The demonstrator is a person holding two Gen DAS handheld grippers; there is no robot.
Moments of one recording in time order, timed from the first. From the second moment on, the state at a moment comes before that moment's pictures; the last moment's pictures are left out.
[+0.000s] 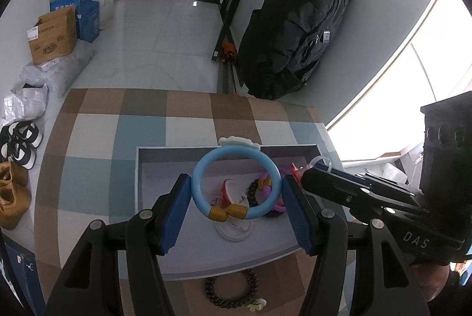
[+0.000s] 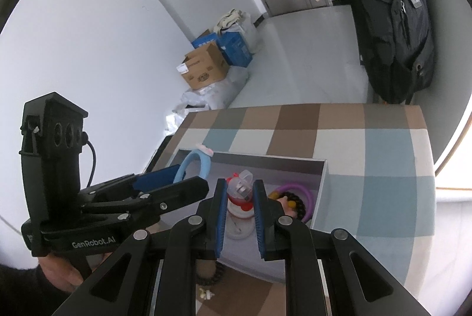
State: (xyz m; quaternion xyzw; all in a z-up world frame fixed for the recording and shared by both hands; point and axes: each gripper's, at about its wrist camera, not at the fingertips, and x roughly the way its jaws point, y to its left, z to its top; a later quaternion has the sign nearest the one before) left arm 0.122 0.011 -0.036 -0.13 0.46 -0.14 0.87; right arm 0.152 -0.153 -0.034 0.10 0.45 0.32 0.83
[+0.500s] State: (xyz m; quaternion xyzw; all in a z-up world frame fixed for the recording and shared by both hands) left arm 0.128 0.015 -0.045 -0.18 0.48 -0.16 0.85; right arm 0.153 -0.162 -0.030 0.11 0.44 0.30 0.84
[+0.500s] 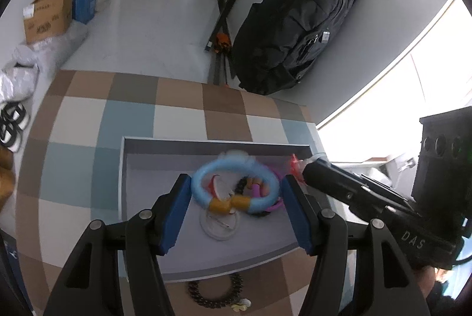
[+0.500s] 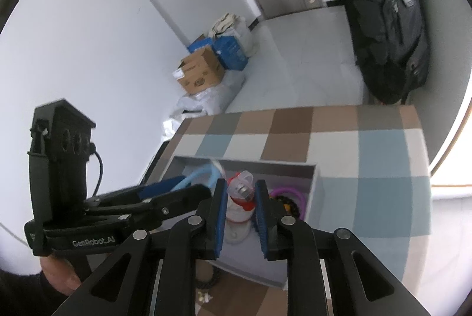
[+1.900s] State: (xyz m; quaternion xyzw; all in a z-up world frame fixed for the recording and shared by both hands) left arm 0.037 0.057 -0.046 -0.17 0.45 -0.07 0.87; right arm 0.049 -0.129 -0.039 -0.02 0.44 0.33 0.84
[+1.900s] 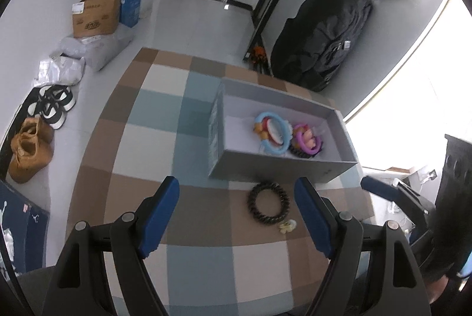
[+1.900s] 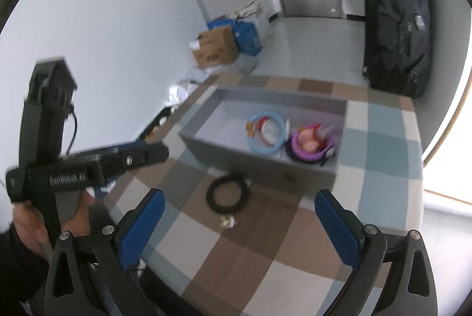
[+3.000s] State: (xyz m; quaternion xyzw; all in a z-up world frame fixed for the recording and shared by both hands) left arm 0.043 0.059 -0.067 -0.15 0.50 -0.06 0.85; right arm 0.050 -0.098 -0.068 -0.11 0.48 0.30 0.81
